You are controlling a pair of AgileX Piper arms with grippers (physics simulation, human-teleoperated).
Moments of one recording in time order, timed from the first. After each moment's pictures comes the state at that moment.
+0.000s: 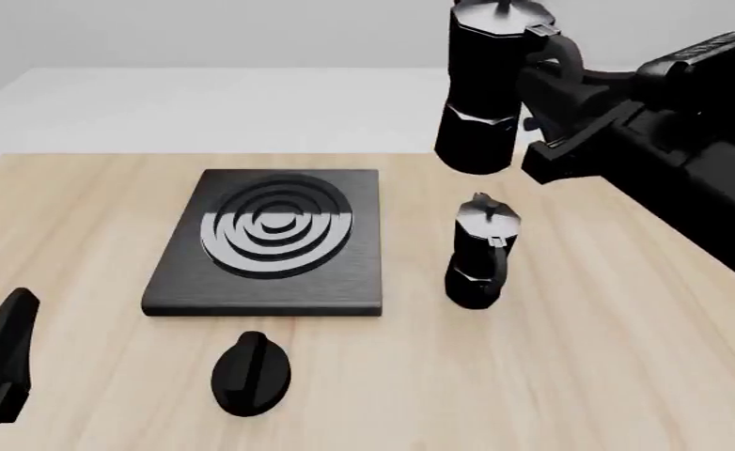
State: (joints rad) left arm 0.00 0.00 0.00 0.00 0.00; right arm 0.51 1.01 -0.62 -0.39 -0.06
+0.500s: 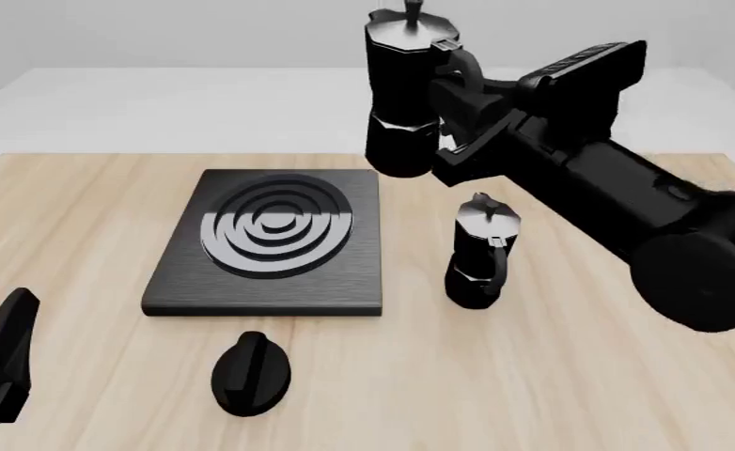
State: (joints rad) left arm 0.00 0.00 0.00 0.00 0.00; right arm 0.62 1.25 -0.70 -0.55 -0.06
